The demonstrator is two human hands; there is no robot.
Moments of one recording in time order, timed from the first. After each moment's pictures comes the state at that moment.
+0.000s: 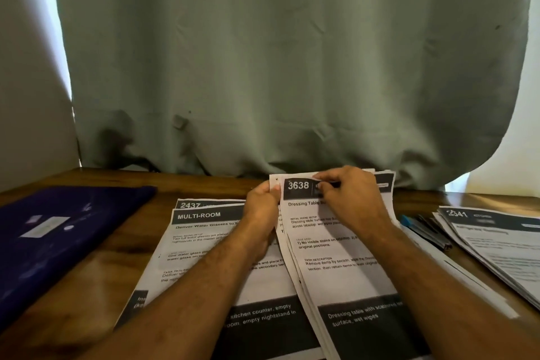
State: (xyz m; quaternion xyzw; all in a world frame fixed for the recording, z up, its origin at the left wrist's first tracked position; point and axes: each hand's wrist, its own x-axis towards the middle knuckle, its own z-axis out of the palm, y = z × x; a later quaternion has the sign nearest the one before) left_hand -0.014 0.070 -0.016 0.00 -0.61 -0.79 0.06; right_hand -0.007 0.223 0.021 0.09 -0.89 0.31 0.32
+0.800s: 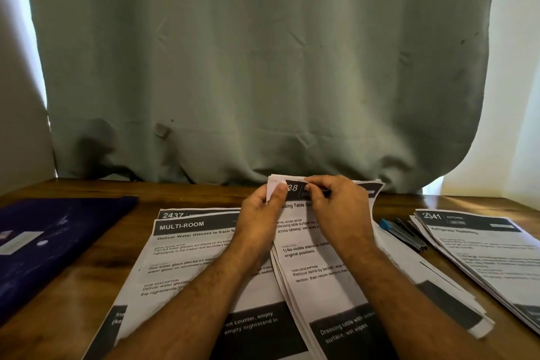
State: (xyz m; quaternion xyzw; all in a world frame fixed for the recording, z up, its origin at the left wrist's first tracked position) left_hand 0.015 0.085 -0.010 -0.12 -0.61 -0.78 0.09; right_hand 0.019 0.219 0.017 0.06 -0.85 0.34 0.40
